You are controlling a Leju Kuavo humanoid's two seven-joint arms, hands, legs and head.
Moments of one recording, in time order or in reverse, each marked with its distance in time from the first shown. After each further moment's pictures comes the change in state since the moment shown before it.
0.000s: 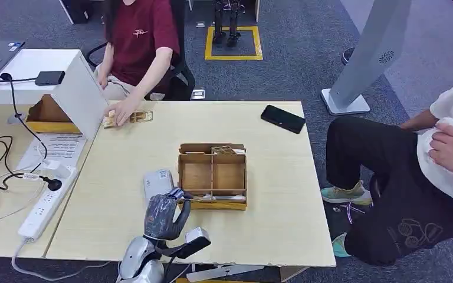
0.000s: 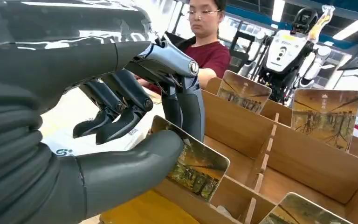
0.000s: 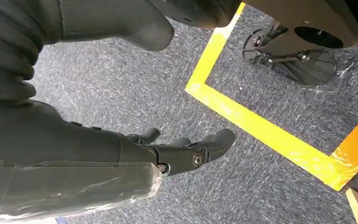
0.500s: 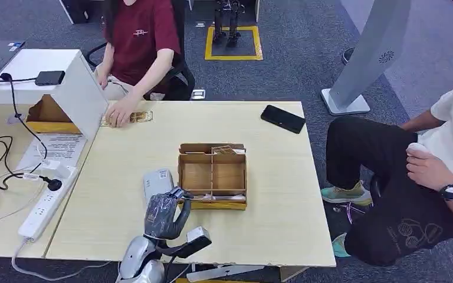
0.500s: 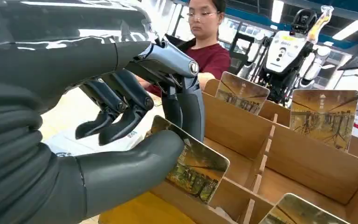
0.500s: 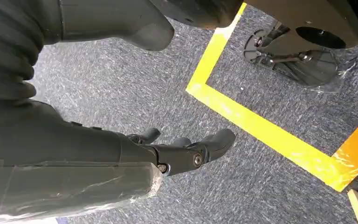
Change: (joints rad) left arm 0.002 0.000 -0.010 -0.014 -0.029 -0.002 0.025; right arm 0.000 0.000 0.000 0.001 0.000 0.000 0.003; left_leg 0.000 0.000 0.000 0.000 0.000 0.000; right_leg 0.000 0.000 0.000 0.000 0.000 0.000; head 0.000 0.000
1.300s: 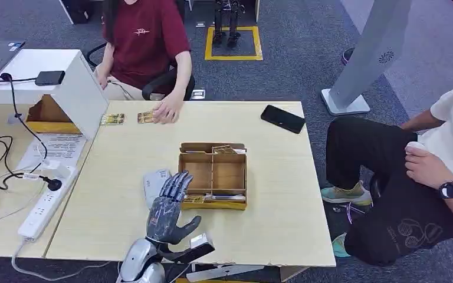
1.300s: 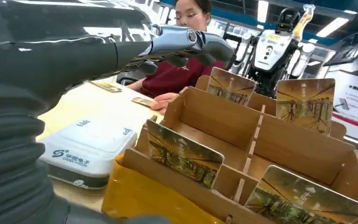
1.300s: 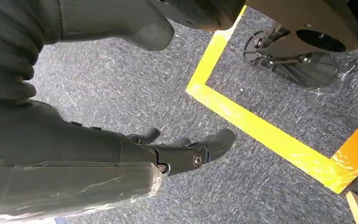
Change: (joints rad) left arm 0.018 0.000 -0.013 -0.021 -0.032 -0.005 -0.001; right arm 0.001 0.000 -0.008 0.001 0.013 0.006 -0.008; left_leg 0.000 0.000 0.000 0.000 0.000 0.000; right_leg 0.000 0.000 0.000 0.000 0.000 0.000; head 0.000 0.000
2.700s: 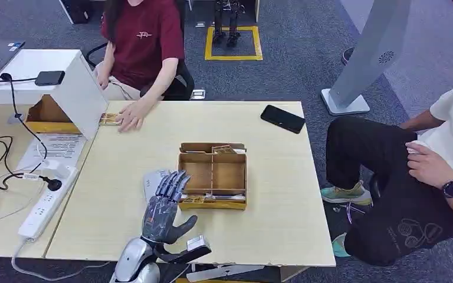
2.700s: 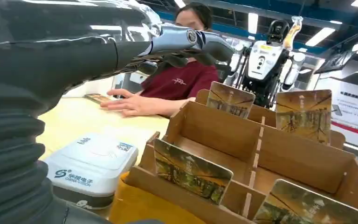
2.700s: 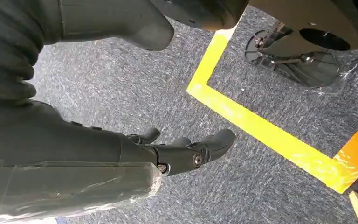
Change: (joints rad) left arm 0.018 0.036 -0.024 -0.064 -0.024 0.000 0.015; right arm 0.005 0.000 0.000 0.001 -0.002 -0.006 -0.001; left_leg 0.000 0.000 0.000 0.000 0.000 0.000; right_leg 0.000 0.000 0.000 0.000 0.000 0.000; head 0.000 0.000
